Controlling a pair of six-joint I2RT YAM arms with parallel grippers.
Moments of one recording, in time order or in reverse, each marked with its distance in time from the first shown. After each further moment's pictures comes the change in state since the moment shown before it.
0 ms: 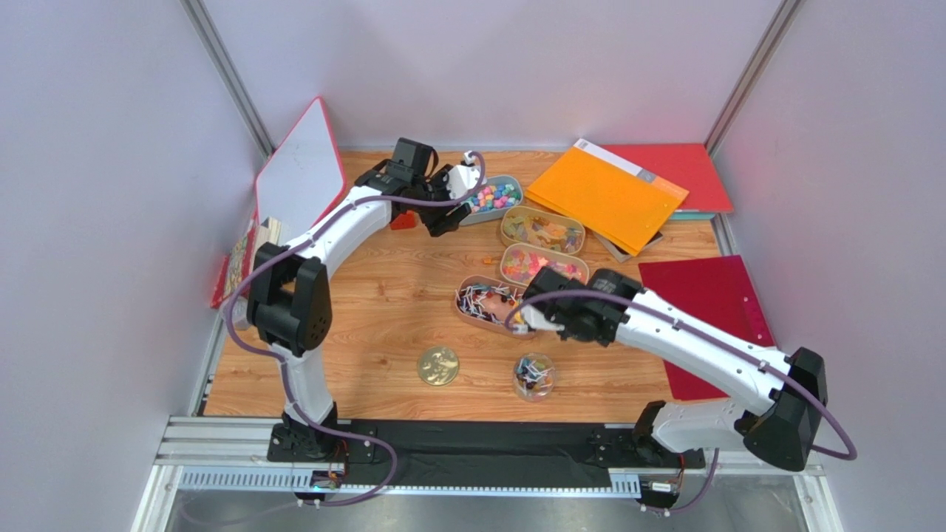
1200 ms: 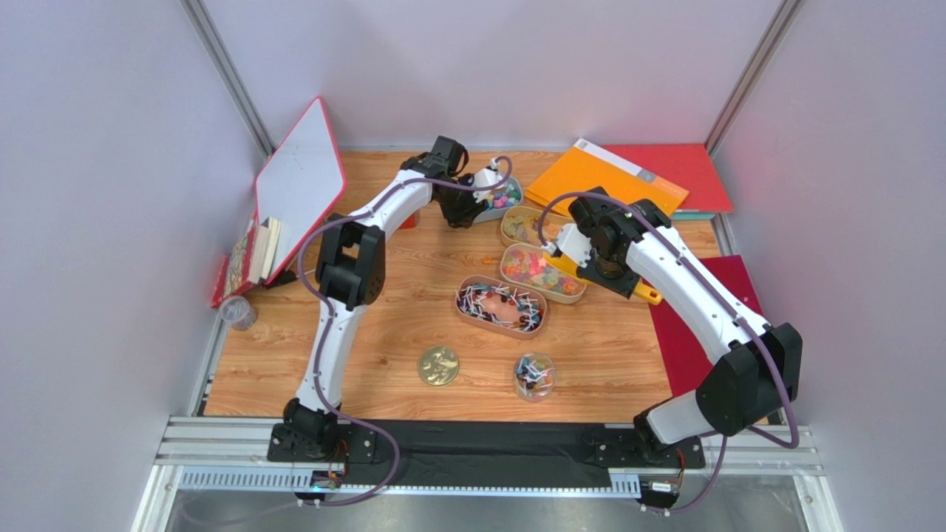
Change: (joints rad) left arm -0.012 0.557 0.554 -0.197 -0.020 0.065; right arm -0.534 0.199 0.247 -0.009 -0.312 0.057
